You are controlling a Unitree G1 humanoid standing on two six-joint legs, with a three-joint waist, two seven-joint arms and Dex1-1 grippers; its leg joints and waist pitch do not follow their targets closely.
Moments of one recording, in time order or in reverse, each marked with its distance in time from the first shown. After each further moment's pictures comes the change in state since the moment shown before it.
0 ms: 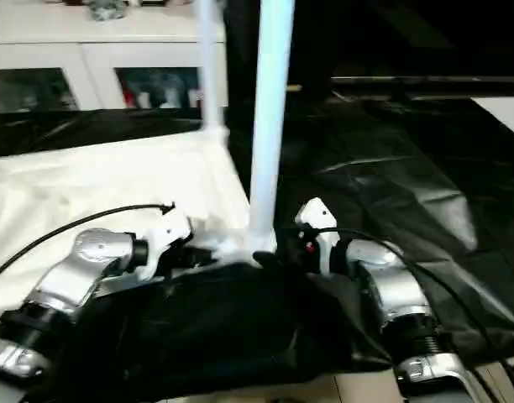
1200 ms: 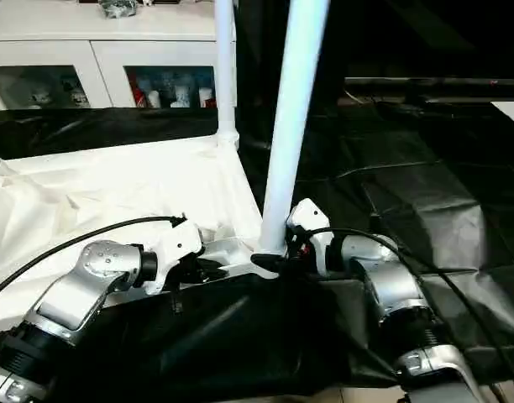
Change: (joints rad) left arm 0.080 -0.037 -0.019 -0.213 0.039 0.199 0.216; right arm -0.018 0.034 0.006 0.053 -0.032 -0.003 -0.135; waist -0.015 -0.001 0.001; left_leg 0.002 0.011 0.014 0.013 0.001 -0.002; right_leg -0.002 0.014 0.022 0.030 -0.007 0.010
